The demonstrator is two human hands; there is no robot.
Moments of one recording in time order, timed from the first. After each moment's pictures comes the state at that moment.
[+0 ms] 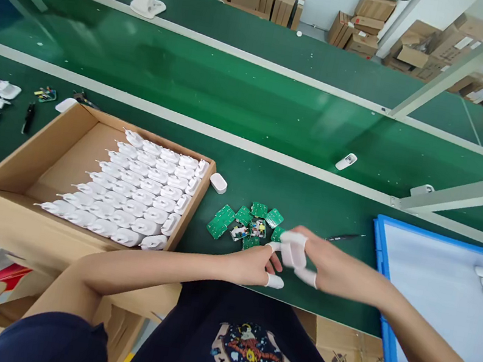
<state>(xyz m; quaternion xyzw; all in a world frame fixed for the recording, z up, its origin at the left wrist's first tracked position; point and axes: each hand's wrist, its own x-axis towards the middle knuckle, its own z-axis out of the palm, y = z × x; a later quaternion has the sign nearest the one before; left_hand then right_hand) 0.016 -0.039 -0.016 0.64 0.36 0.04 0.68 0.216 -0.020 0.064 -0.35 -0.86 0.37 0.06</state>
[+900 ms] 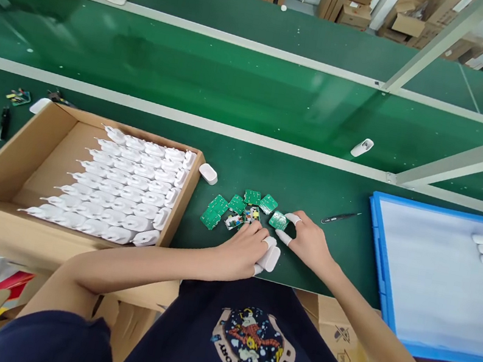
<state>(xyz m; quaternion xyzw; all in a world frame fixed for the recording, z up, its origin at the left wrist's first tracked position) 0.009 -0.044 -0.010 0.91 0.29 0.00 0.31 0.224 -0.043 -0.044 -0.62 -0.74 0.24 0.15</state>
